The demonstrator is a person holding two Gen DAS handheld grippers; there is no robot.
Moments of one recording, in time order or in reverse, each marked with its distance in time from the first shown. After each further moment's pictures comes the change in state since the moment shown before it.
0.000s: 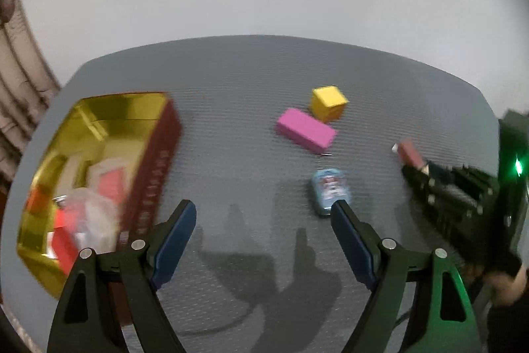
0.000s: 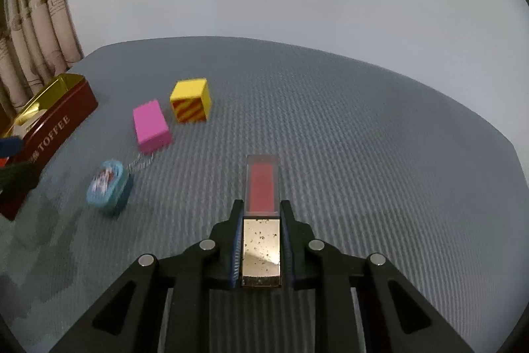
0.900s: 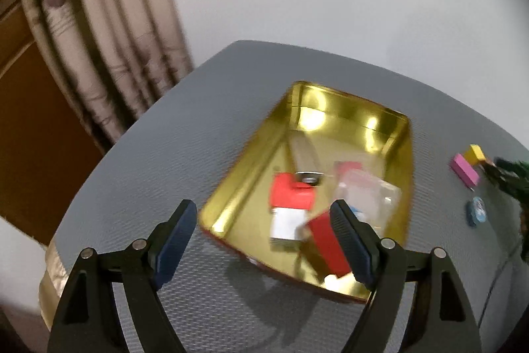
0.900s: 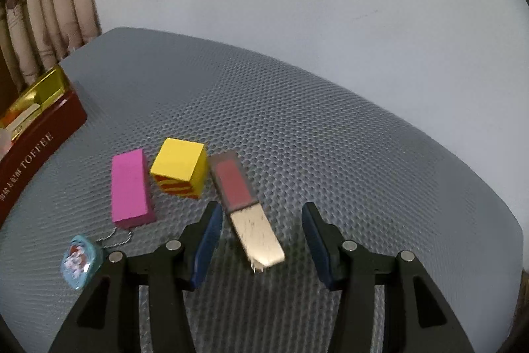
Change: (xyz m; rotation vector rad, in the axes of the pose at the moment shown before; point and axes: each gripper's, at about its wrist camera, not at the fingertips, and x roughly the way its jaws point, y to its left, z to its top) left arm -0.083 0.198 -0.042 -0.267 -0.086 0.306; right arm 0.041 -0.006 0.088 -0.210 0.030 0.064
